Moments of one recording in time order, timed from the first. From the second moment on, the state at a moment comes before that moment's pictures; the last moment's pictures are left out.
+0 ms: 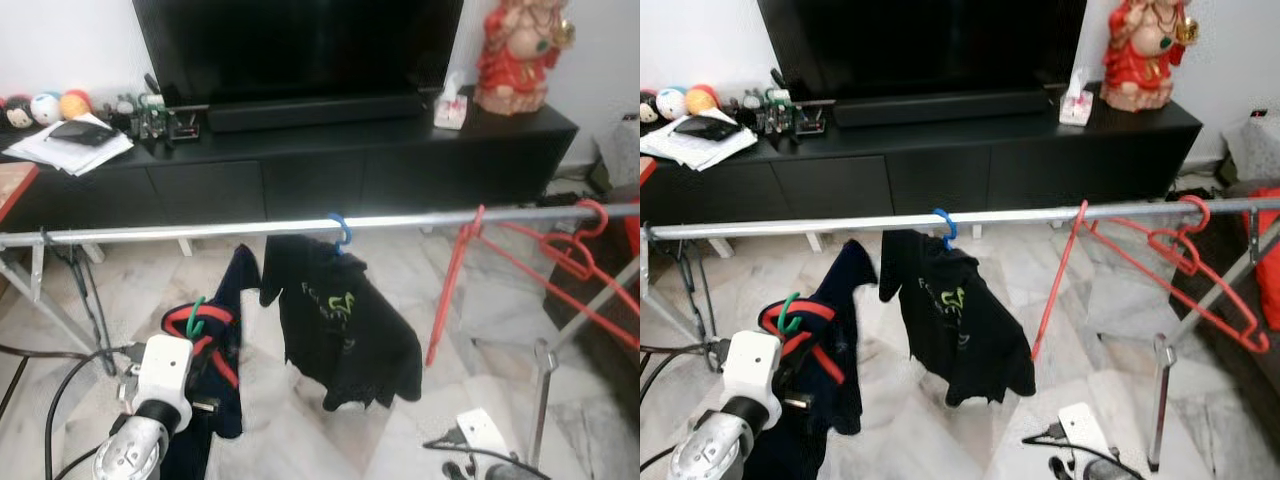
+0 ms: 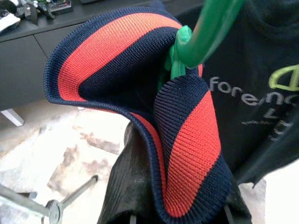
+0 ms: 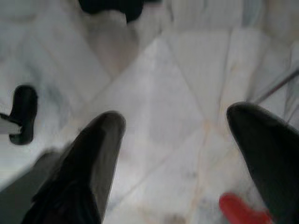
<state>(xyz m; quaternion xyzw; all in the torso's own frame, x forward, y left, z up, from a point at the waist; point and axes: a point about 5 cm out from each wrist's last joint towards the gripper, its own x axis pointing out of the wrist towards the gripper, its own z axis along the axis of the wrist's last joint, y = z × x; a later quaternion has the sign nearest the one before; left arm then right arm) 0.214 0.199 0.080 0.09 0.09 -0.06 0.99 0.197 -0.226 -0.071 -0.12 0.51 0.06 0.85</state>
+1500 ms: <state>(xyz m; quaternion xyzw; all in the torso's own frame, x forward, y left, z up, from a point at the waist) 0.252 0.237 0.091 0.11 0.04 0.07 0.99 0.199 -0.223 -0.070 -0.11 0.51 0.07 0.85</state>
